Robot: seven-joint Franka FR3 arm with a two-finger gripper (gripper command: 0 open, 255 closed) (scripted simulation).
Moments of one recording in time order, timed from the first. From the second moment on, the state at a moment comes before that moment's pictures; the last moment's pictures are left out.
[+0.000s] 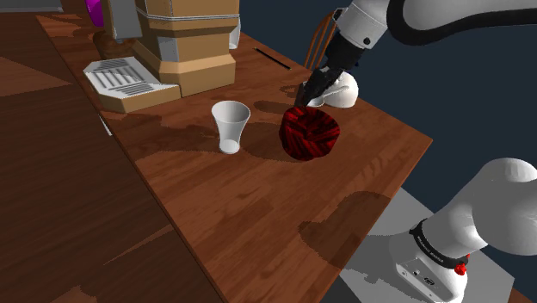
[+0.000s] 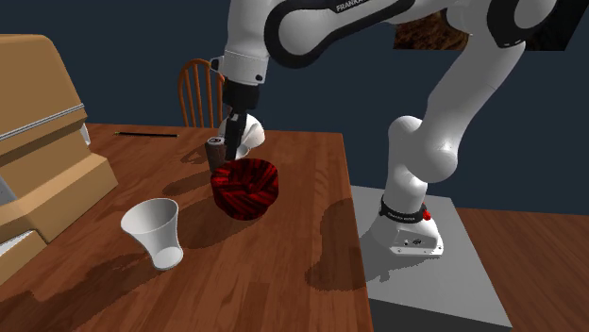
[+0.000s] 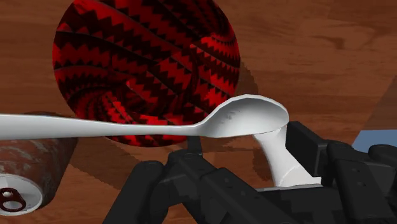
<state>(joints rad) 0.20 -0.42 0.12 -2.35 0.20 2.17 -0.03</state>
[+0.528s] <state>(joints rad) 0.21 -0.38 0.13 -2.42 0.21 2.28 -0.04</state>
